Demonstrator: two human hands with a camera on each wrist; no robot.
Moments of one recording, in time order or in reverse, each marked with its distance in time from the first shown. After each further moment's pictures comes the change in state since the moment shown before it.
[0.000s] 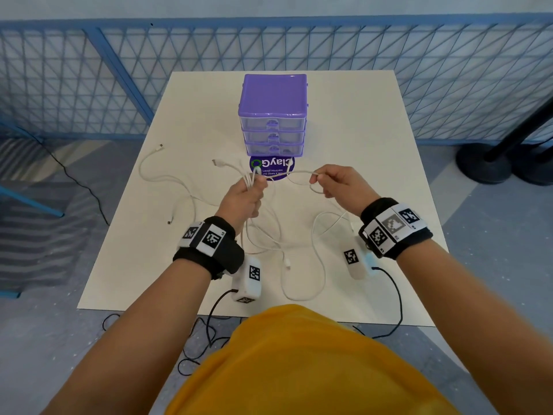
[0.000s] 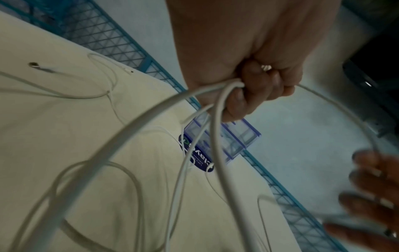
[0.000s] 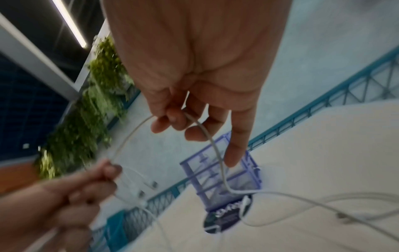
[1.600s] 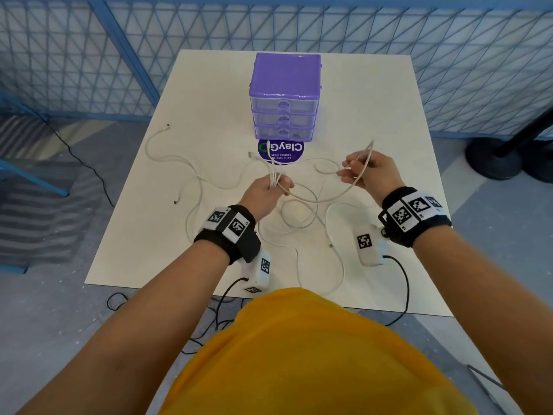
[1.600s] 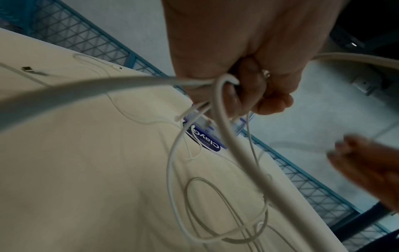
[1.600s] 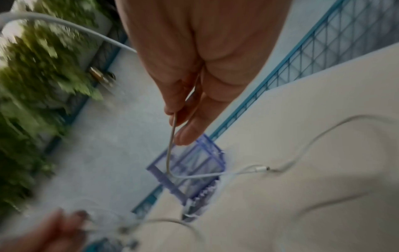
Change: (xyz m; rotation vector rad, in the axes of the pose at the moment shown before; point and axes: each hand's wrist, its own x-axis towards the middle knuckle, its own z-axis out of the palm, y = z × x) left_hand -0.010 -0.012 0.014 0.302 -0.063 0.007; right_hand -0.003 0.022 -0.012 0.459 0.286 0.202
